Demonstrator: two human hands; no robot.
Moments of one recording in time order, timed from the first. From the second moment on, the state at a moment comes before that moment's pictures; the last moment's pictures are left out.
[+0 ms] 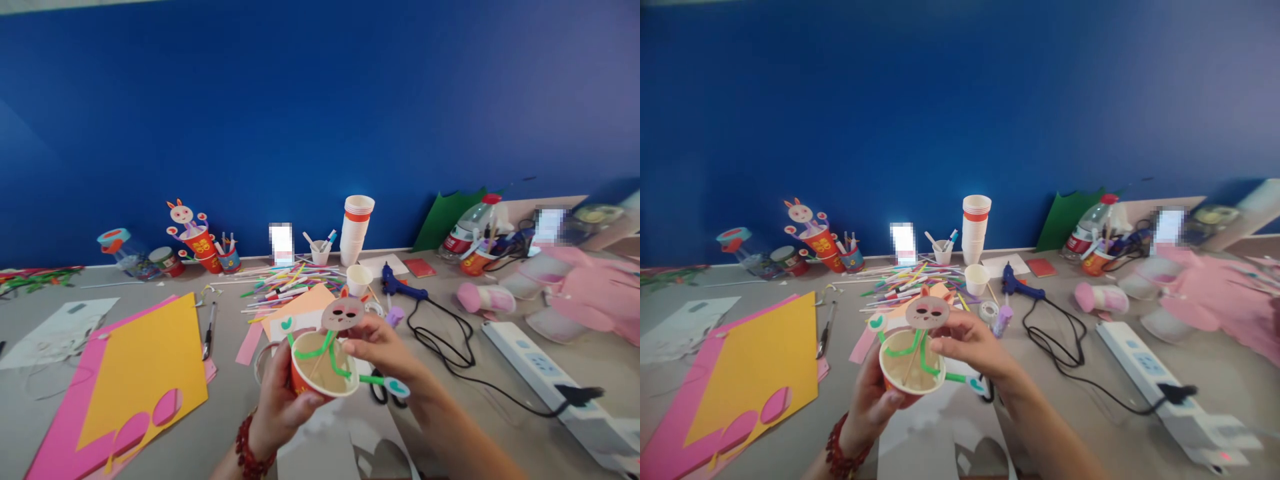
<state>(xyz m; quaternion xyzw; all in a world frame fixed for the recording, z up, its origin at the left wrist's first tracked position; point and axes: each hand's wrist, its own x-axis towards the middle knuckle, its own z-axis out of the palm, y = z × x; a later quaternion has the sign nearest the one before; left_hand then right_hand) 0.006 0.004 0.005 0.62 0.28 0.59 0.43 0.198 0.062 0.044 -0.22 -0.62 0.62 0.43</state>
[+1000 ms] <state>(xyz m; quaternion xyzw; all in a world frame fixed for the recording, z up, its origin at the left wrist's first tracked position) -0.007 0.011 -0.029 0.60 0.37 0.57 0.42 0.194 0.077 0.040 -0.28 -0.61 0.64 0.38</state>
